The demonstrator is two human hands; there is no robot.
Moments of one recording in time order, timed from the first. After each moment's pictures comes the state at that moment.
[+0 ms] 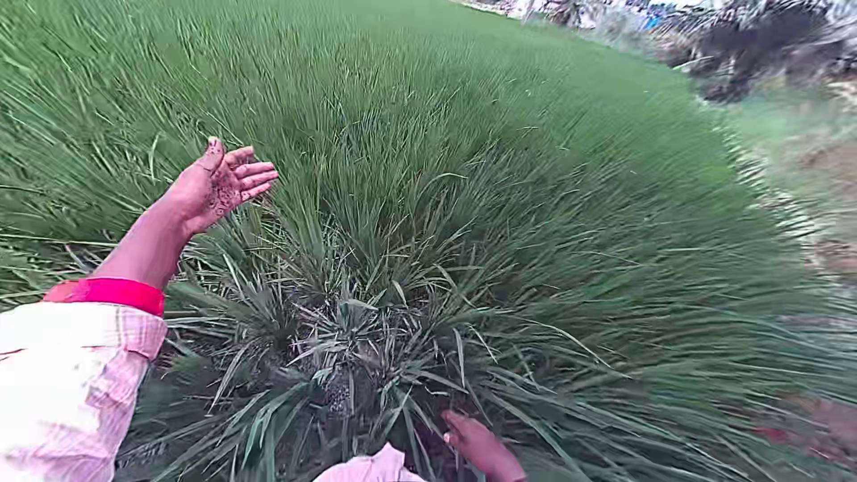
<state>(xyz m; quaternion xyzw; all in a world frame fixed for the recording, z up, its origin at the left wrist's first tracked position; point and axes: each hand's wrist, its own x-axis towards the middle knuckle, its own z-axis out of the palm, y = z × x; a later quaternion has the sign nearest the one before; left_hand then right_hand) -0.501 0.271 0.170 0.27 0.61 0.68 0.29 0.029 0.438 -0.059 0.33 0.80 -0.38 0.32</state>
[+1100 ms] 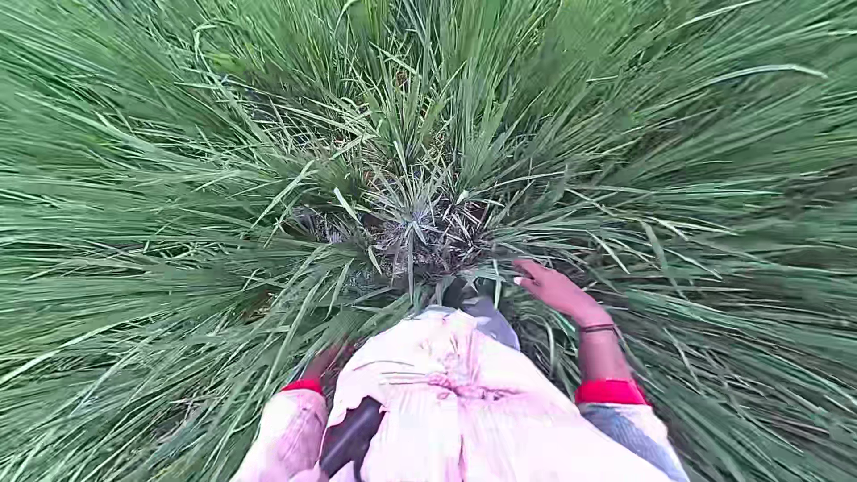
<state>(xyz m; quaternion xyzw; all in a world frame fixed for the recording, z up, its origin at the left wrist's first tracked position) -0.326 -0.109 -0.131 -0.08 0.80 0.37 0.47 -0.310 0.381 -0.032 0.19 0.86 -0.30 0.36</state>
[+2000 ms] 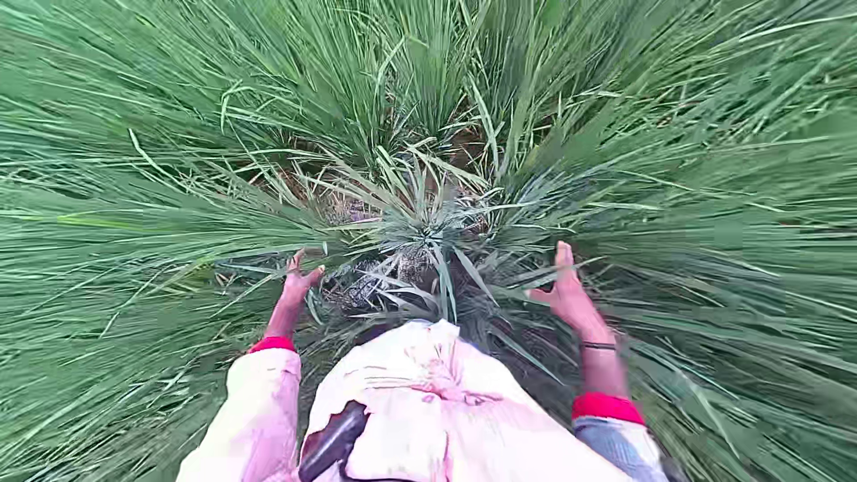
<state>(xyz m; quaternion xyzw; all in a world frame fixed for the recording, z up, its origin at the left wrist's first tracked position) -0.739 0.033 -0.158 -0.28 0.81 0.49 0.12 -0.713 0.576 -0.117 0.11 0.91 -0.36 0.17</state>
